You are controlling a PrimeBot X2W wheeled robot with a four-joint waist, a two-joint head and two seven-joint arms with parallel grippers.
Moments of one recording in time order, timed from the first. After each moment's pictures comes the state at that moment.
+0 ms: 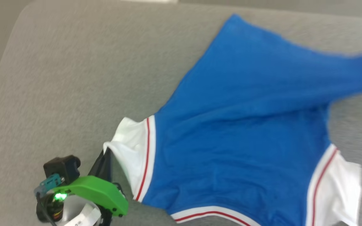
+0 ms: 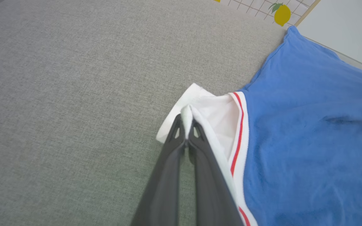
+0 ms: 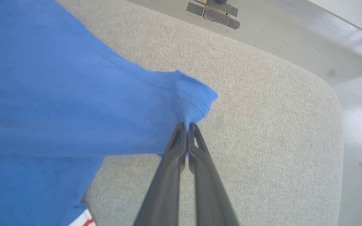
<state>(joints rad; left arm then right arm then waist) 0.03 0.26 -0.27 -0.25 -0.55 0.27 0.15 -0.53 -0.61 -0.06 0.05 0.39 0.13 0.96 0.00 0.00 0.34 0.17</state>
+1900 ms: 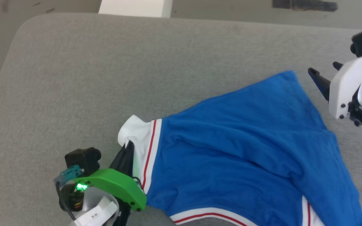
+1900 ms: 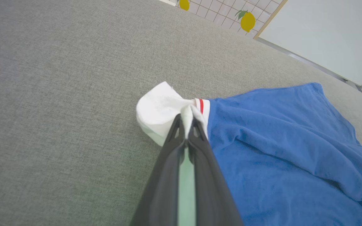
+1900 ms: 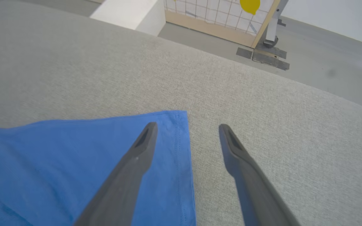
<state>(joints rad) -0.03 0.23 -0.34 -0.20 -0.58 0.25 0.15 -0.60 -0.38 0.09 0.18 0.37 0.13 0.72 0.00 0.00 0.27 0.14</state>
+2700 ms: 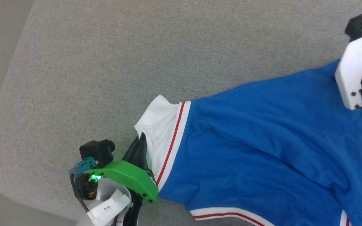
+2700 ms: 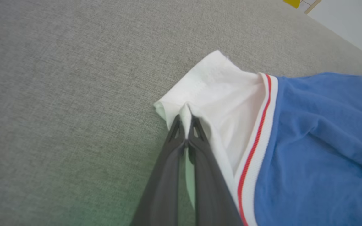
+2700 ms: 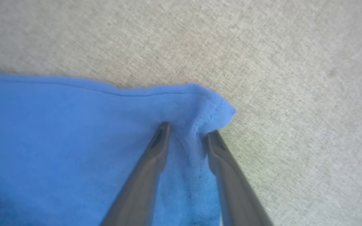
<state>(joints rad) -0.12 0.17 -0.38 -0.09 -0.59 0.19 0.08 -0.76 -0.51 0.27 0.25 0.36 0.13 1.13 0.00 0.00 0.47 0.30</state>
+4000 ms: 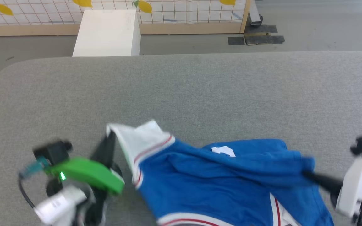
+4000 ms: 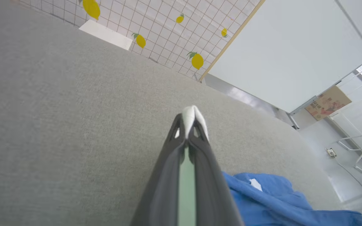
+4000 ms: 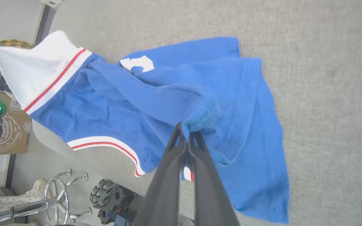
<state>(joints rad) -0.06 0.24 -0.23 -0.12 -0.79 0.12 0.07 0.03 -0.27 -0.14 -0.23 0.79 0.13 1.02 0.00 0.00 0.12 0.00</state>
